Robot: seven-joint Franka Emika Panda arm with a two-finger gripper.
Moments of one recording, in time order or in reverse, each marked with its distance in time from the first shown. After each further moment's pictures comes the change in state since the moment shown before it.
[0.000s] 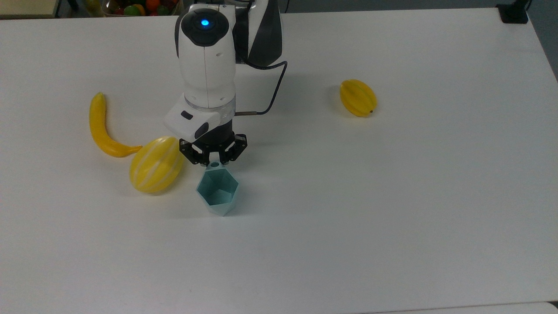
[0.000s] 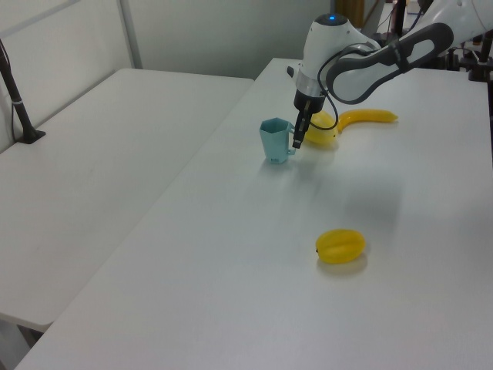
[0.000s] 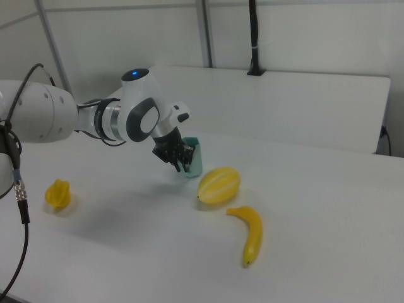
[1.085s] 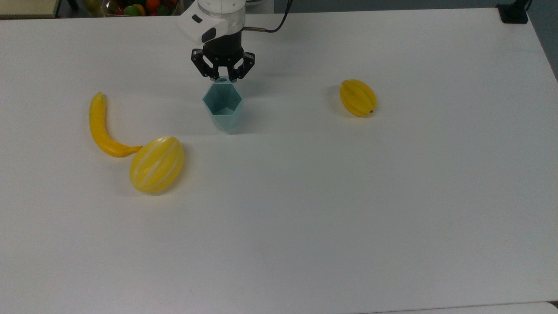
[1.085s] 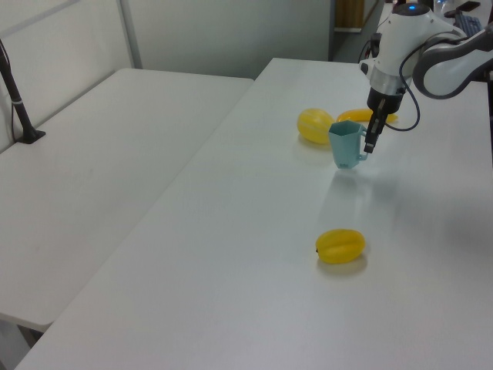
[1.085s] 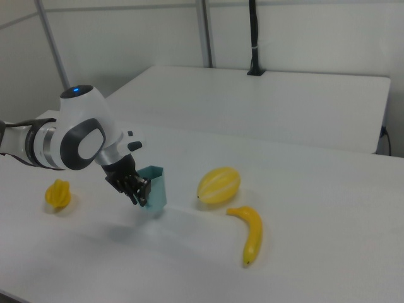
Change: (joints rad) arm 0.009 -0.535 0.002 -0.673 -0.015 0.054 0.178
